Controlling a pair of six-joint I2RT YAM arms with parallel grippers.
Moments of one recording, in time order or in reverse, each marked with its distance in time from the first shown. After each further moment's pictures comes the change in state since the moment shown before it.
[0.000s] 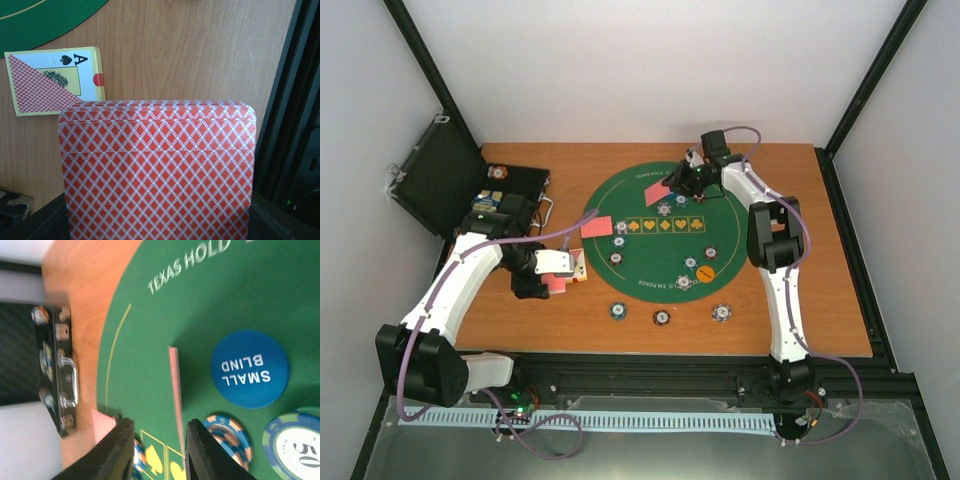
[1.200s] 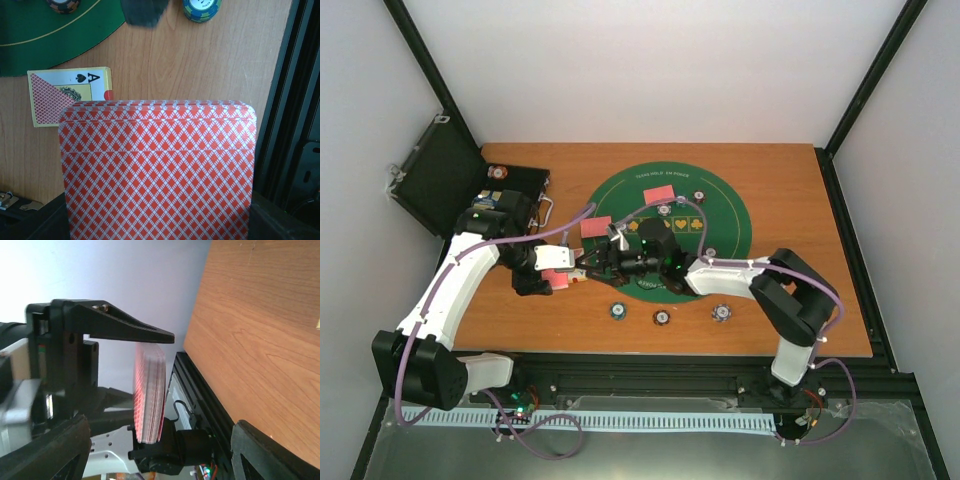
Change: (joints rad) left arm 0.000 -0.016 0.045 -0.020 0.054 -0.011; right arm 0.629 -0.690 -1.087 1.074 0.012 0.565
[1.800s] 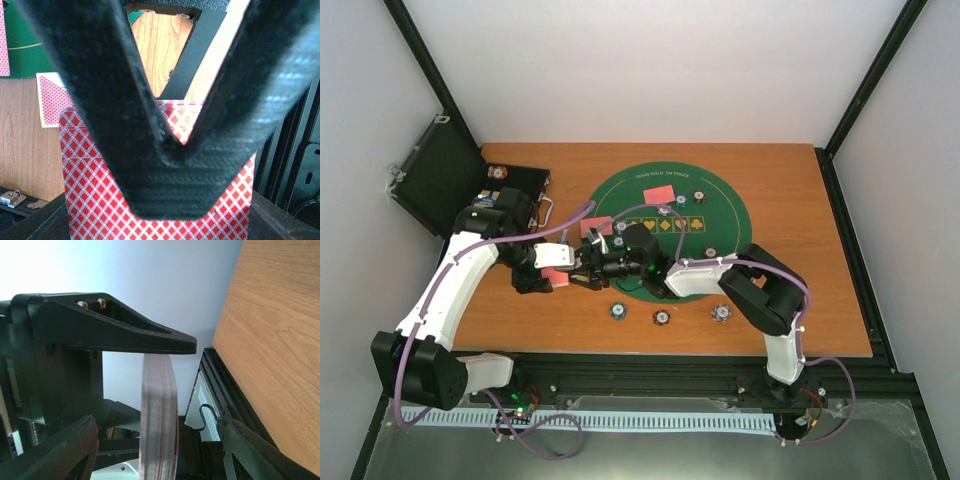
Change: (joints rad) left arm 0.000 0.001 0.021 -0.004 0.003 -0.006; right arm 0.071 0.191 0.102 0.248 -0.024 0.154
